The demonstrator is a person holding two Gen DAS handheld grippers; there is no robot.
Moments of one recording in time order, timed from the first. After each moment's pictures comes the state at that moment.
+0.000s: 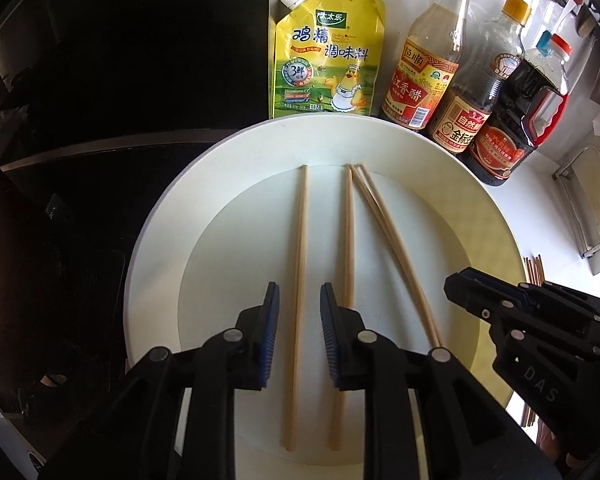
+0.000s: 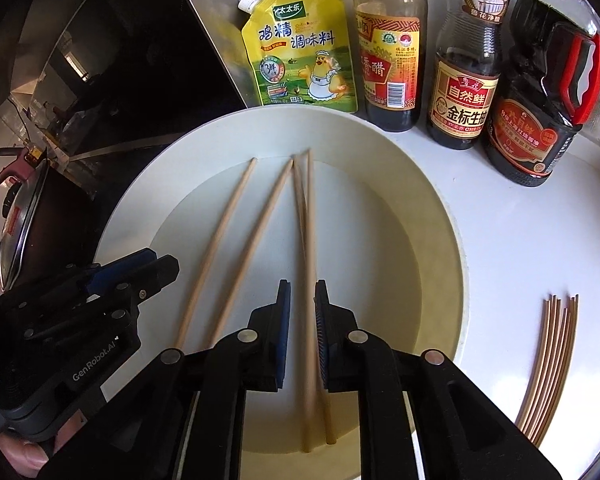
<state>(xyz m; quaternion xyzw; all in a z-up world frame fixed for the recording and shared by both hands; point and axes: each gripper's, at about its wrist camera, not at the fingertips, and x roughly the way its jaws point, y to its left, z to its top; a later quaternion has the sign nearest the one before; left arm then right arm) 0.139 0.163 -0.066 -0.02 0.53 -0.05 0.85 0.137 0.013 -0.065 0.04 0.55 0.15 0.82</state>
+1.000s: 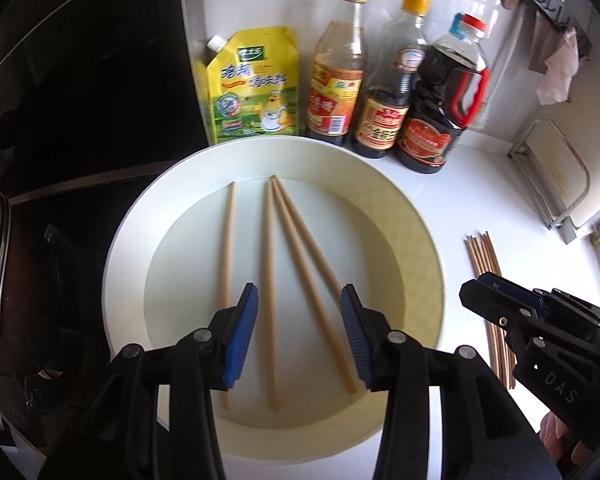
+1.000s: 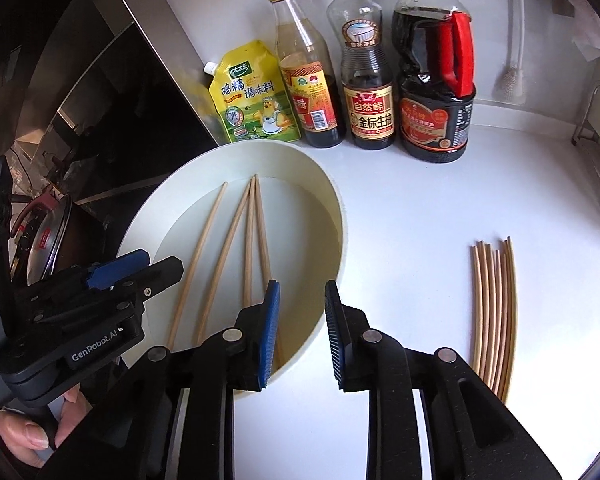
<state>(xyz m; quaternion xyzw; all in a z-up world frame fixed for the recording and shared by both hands) 0.093 0.107 -0.024 0.02 0.50 -0.10 0.86 0.067 -0.061 -0.023 0.10 0.50 0.10 0.86</state>
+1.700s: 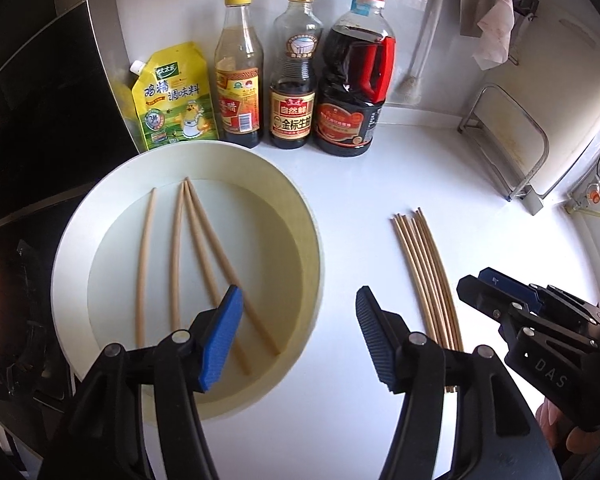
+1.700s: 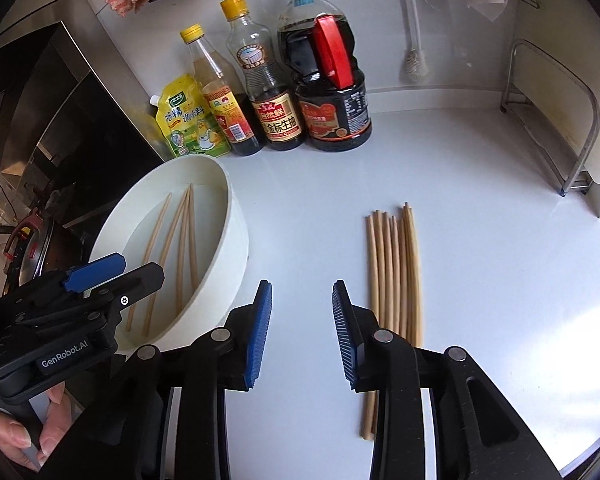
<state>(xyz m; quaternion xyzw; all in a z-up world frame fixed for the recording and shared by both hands) 0.052 0.021 -0.016 0.04 0.49 -0.15 0.86 0.016 -0.156 -0.017 0.13 0.49 0.04 0.86</state>
